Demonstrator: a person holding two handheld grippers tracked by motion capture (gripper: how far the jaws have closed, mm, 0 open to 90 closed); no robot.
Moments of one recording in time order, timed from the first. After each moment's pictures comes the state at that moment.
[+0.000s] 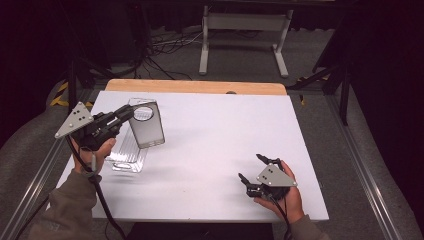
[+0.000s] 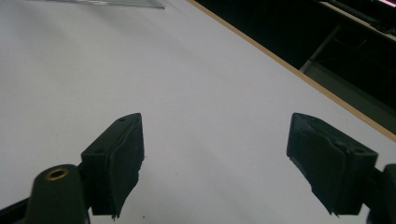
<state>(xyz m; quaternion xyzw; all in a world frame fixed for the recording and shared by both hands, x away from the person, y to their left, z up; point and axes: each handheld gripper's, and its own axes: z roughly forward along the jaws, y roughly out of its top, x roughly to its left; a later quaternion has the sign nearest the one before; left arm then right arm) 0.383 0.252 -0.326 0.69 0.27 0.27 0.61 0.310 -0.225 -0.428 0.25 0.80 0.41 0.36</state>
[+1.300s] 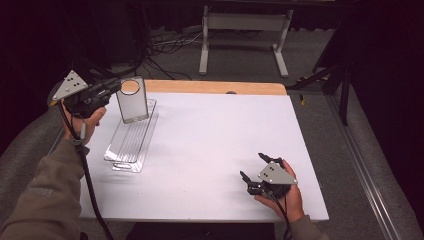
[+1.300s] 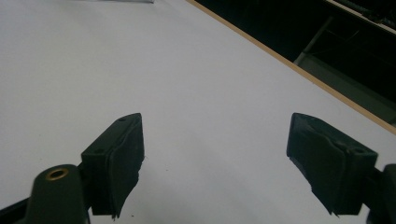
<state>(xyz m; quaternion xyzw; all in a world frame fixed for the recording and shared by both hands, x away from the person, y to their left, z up) 0.459 0.283 -0.304 0.70 0.29 0.32 0.56 0.314 -0.228 -0.430 0.28 0.79 0.41 0.36</state>
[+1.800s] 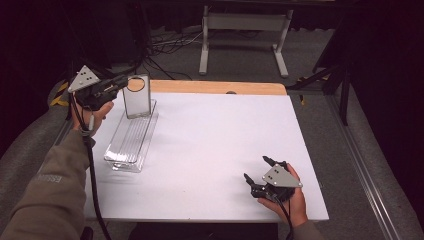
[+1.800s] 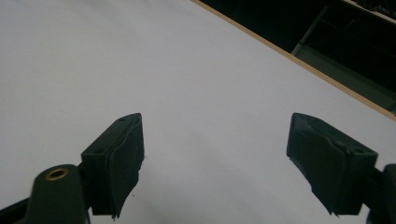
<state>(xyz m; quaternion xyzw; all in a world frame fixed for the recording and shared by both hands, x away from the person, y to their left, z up) 0.496 0.277 -0.317 0.72 0.29 0.32 0.54 0.306 -0.237 -0.433 0.30 0.79 0.41 0.36</state>
